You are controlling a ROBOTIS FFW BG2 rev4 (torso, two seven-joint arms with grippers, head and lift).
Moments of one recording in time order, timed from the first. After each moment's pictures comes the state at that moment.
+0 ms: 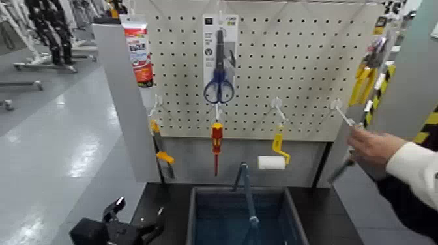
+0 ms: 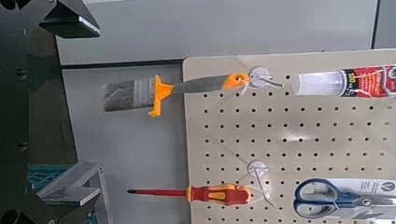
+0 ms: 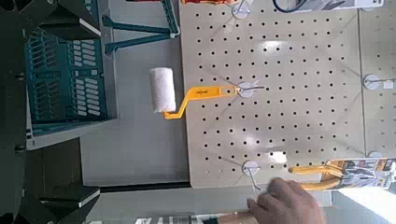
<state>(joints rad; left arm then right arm) 0.25 0.19 -0.08 -1.67 0.15 -0.19 -0.16 0.43 -0.11 0.23 -1.59 -0.03 -0.55 -0.29</state>
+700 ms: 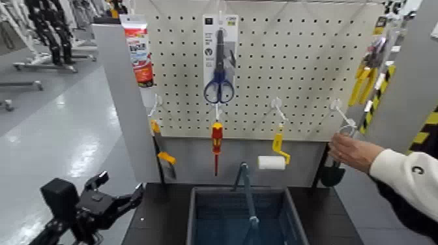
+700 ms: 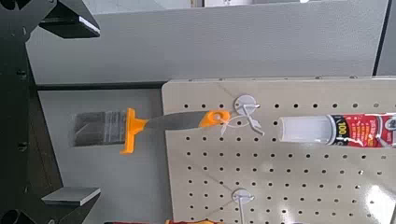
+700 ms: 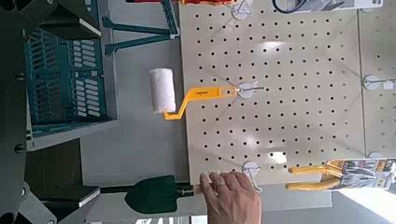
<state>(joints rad) 0.12 0.22 0.08 -1.67 0.22 0.00 -0.40 0.44 -0.11 0.23 -1.59 -0.03 -0.55 -0.29</state>
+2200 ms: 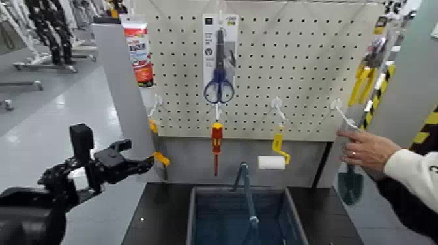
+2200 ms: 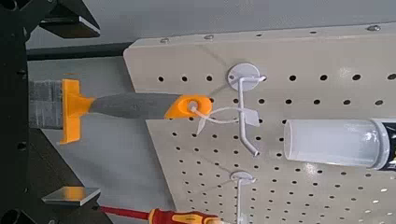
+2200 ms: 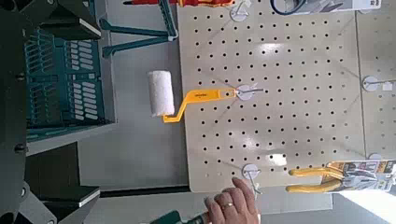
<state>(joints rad) -0.32 0.40 -0.11 -1.31 0.36 0.12 -0.70 0.42 -0.11 0.24 -1.58 -0.04 -0.56 -0.28</state>
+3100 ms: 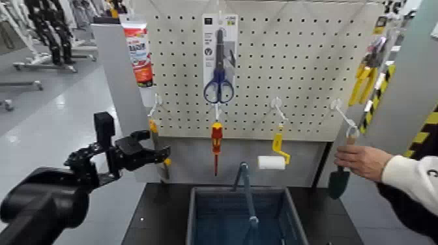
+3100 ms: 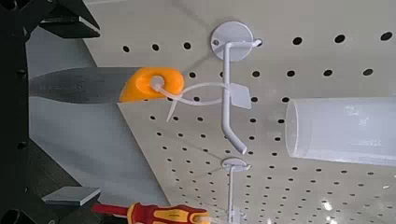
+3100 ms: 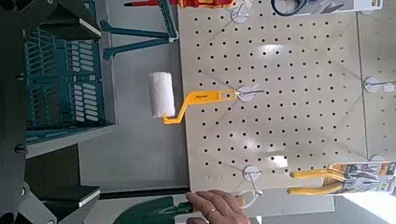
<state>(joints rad) -0.52 0.38 -0.28 -1.07 0.41 0.02 -0.75 0.42 -0.11 0.25 -1.58 -0.04 -0.55 -0.28</state>
